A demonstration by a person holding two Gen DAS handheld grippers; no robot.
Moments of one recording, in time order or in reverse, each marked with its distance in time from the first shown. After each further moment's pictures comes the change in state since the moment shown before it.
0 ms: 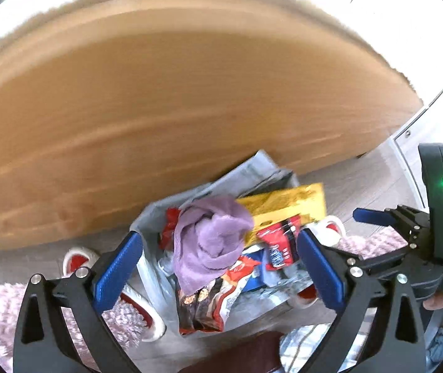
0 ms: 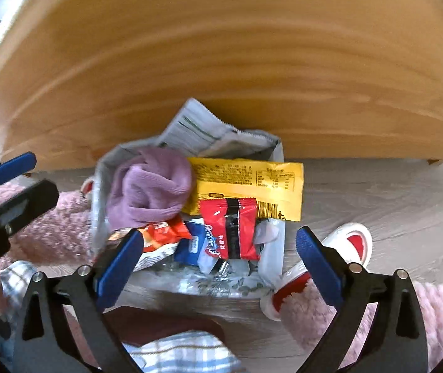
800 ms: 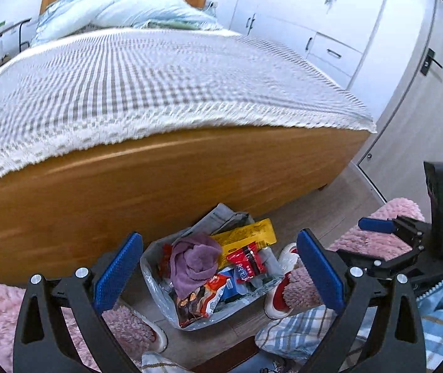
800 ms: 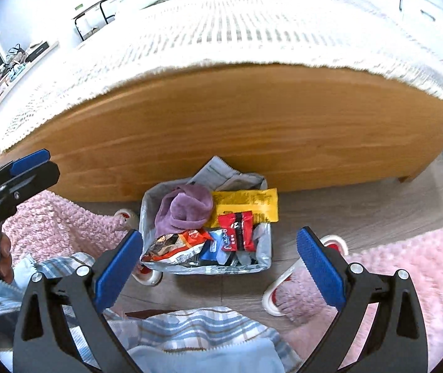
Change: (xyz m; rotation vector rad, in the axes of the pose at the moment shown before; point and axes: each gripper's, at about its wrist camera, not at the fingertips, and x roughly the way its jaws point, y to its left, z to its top) left arm -0.134 -0.020 -0.010 0.093 -0.234 -0.091; right arm -0.144 0.014 -0.046 0.020 -0.254 -0.001
